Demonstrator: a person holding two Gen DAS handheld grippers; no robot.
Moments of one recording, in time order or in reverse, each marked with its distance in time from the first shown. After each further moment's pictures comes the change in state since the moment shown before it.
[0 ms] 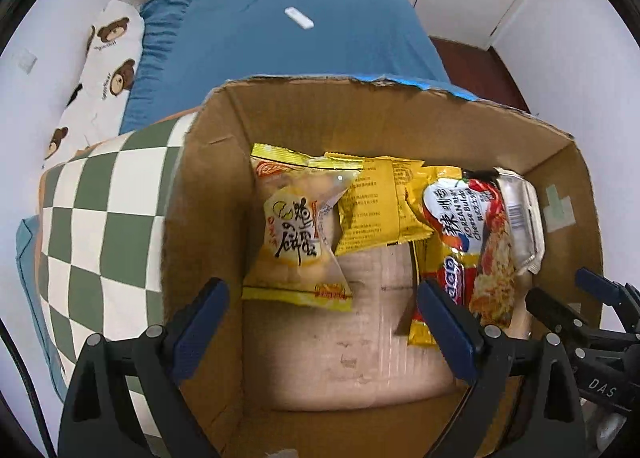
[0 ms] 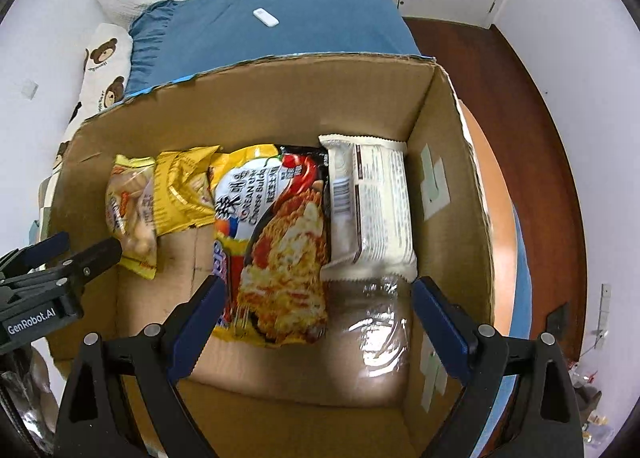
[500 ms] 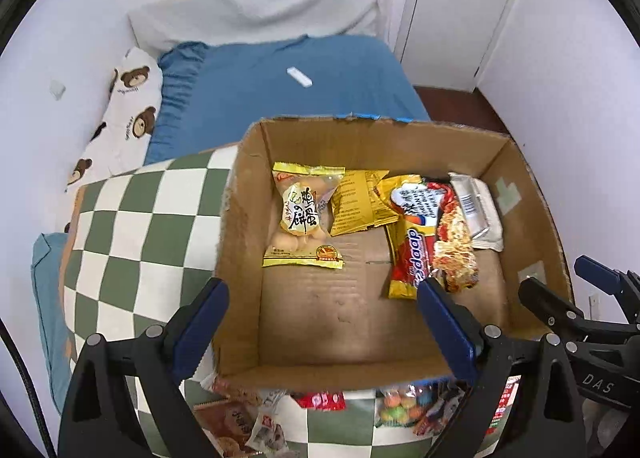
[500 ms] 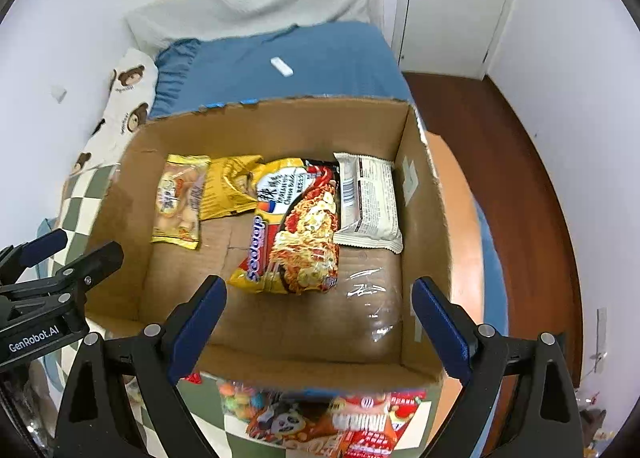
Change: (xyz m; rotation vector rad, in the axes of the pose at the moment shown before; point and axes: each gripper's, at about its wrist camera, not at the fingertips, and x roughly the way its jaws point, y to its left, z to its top) left arm -0.091 -0.008 -0.076 0.032 -0.240 0.010; right arm -0.087 0.013 -0.071 -0.058 -0.223 -0.010
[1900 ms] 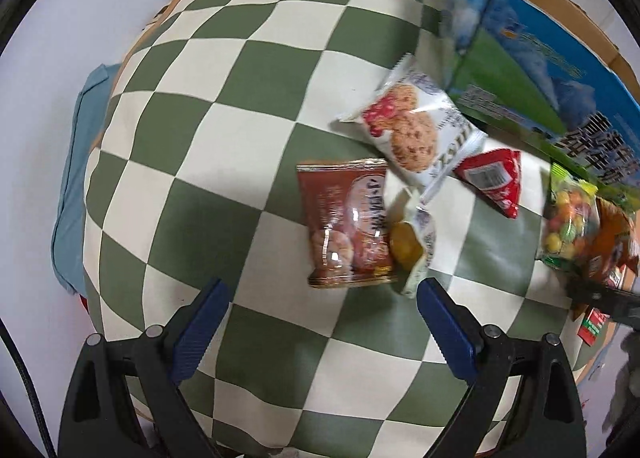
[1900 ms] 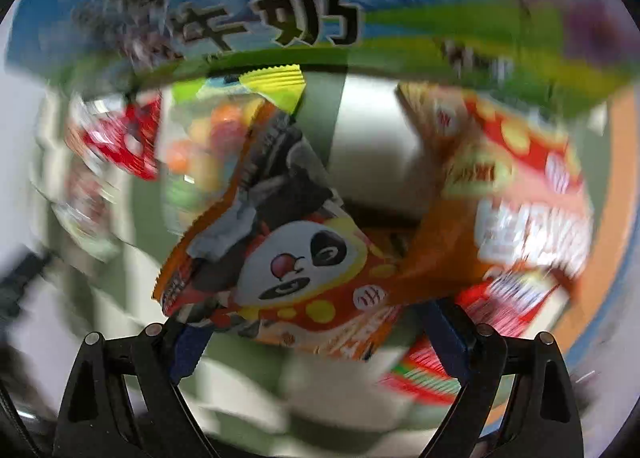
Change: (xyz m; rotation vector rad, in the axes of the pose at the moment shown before) left arm 0.039 0.107 -0.214 -0.298 0.286 0.189; right arm 0.119 -0.002 -0.151 -0.043 0.499 0.204
